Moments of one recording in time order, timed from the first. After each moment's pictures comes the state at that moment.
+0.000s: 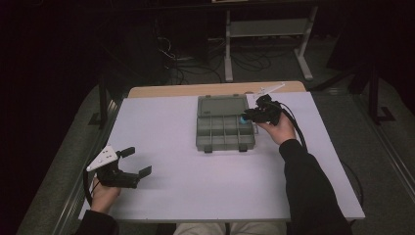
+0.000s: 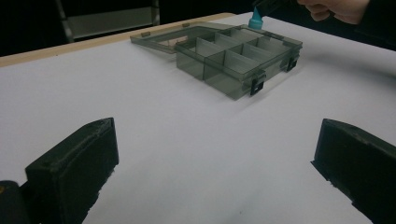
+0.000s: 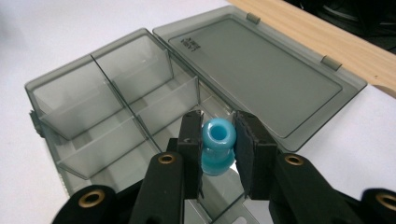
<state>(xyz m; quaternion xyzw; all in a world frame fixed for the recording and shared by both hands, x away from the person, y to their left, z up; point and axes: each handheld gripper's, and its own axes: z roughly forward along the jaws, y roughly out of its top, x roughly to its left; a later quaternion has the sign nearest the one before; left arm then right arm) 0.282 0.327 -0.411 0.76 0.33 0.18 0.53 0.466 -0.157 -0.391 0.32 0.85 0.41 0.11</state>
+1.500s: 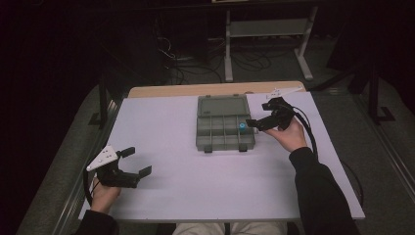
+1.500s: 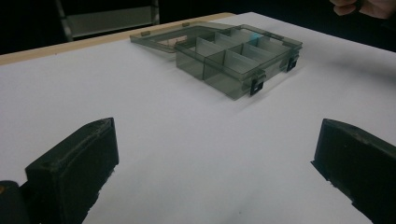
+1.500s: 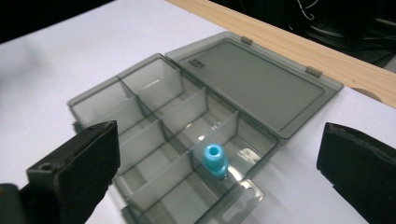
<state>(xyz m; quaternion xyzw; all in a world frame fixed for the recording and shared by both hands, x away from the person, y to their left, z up) 0.282 0.327 -0.411 0.76 0.33 0.18 0.53 0.430 -0.181 -0.371 0.35 0.81 0.46 0.11</state>
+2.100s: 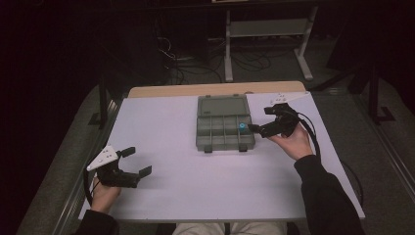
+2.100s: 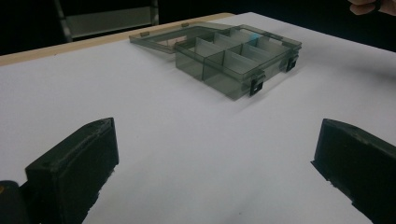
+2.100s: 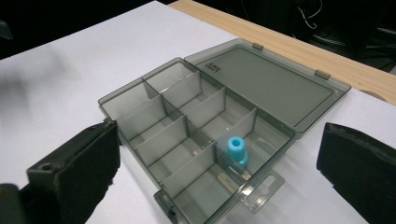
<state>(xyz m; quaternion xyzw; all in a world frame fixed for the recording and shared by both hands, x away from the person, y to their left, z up) 0.282 0.327 -0.411 0.76 0.33 0.18 0.53 0.401 -0.185 -0.364 0.34 0.80 0.47 0.12</state>
